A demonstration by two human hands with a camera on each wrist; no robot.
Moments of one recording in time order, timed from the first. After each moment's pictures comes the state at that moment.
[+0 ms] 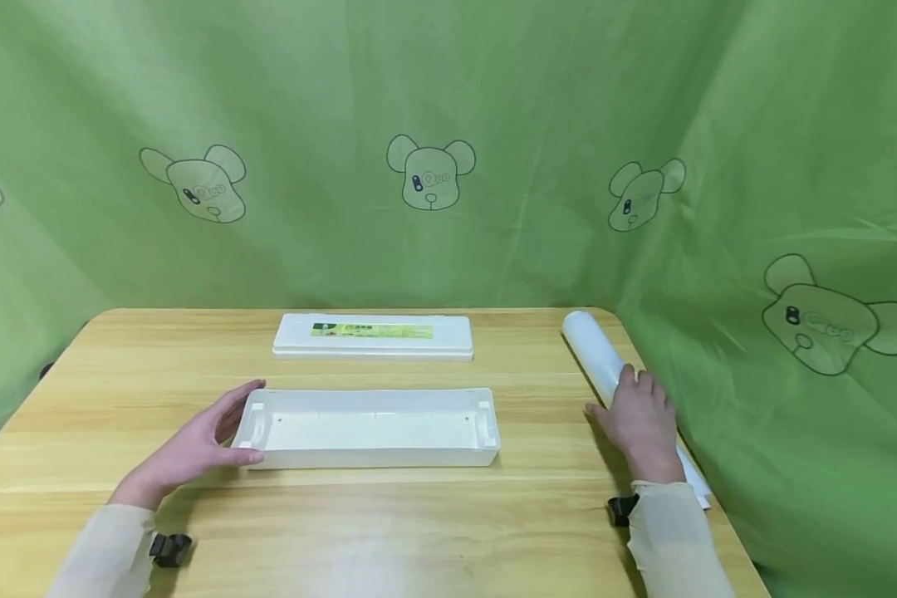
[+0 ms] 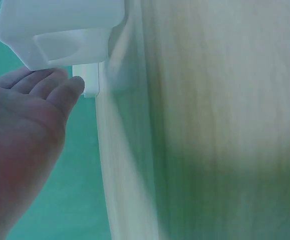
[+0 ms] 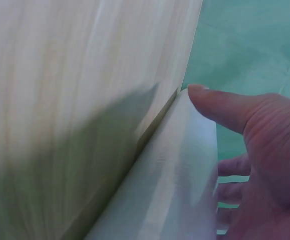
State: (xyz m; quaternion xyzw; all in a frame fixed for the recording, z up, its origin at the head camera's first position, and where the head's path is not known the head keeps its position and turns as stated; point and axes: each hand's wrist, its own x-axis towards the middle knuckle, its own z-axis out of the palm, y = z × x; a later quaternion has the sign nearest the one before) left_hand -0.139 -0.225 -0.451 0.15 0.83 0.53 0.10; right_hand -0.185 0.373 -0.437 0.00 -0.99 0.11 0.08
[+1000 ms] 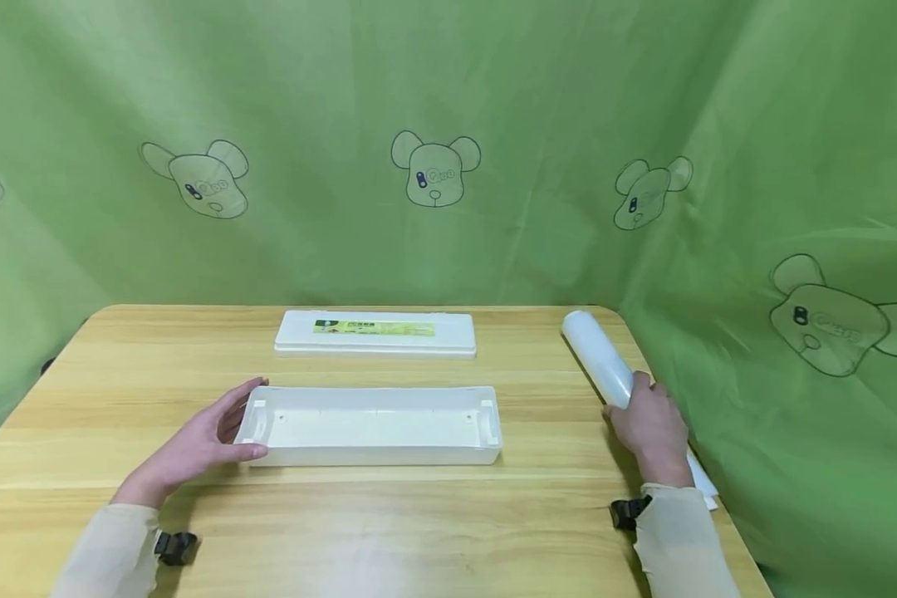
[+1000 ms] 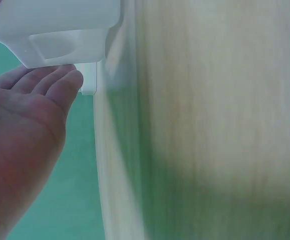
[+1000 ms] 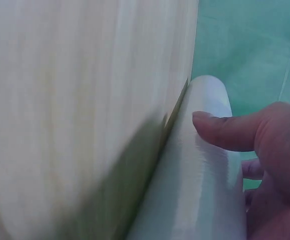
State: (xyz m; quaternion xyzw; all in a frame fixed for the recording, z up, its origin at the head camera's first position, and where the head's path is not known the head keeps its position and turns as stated) left_hand -0.141 -0.226 -0.456 0.14 0.82 0.54 0.11; right_hand -0.181 0.381 -0.440 -0.06 -0.98 0.16 0.04
